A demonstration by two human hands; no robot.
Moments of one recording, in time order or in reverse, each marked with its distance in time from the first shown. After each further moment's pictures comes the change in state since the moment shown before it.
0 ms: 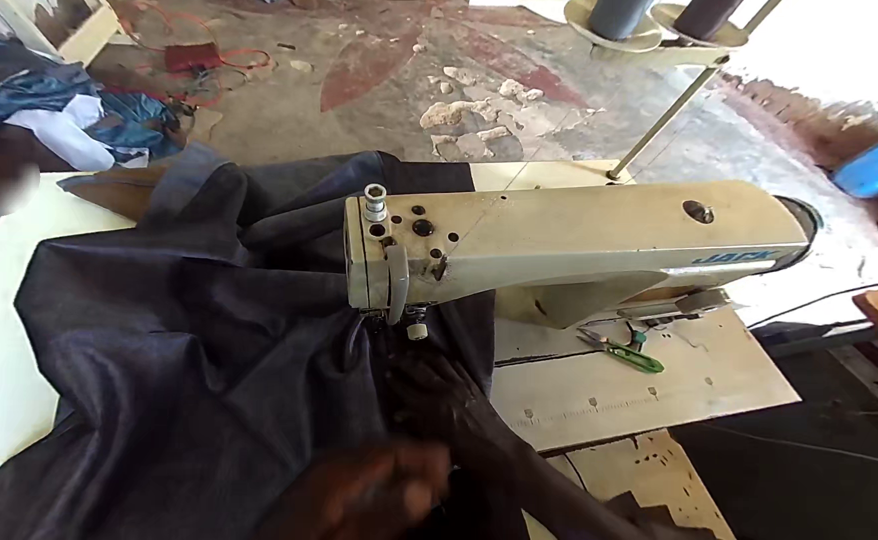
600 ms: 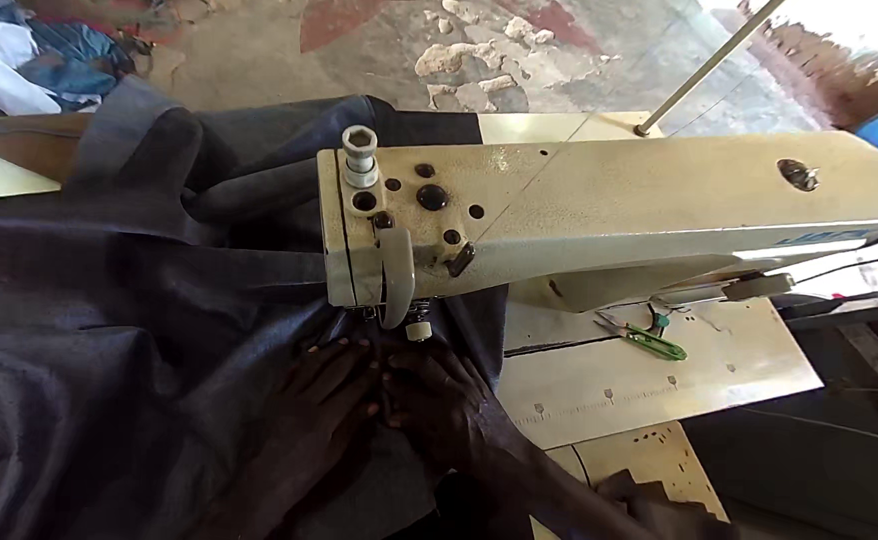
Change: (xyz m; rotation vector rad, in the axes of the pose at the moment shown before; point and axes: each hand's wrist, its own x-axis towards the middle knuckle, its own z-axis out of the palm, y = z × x) left_hand 0.029 -0.131 -0.018 0.974 0.296 0.114; right_hand -0.008 0.006 0.009 0.109 0.104 0.007
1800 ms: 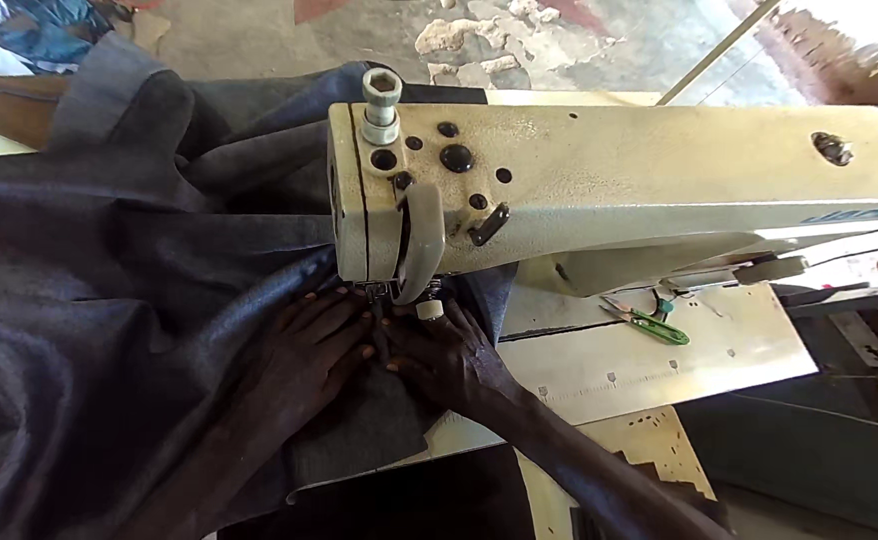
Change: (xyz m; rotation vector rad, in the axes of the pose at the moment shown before) left_hand 0.028 -0.031 -0.004 0.005 0.003 0.068; right_hand 0.030 0.018 0.001 -0.070 0.043 0.013
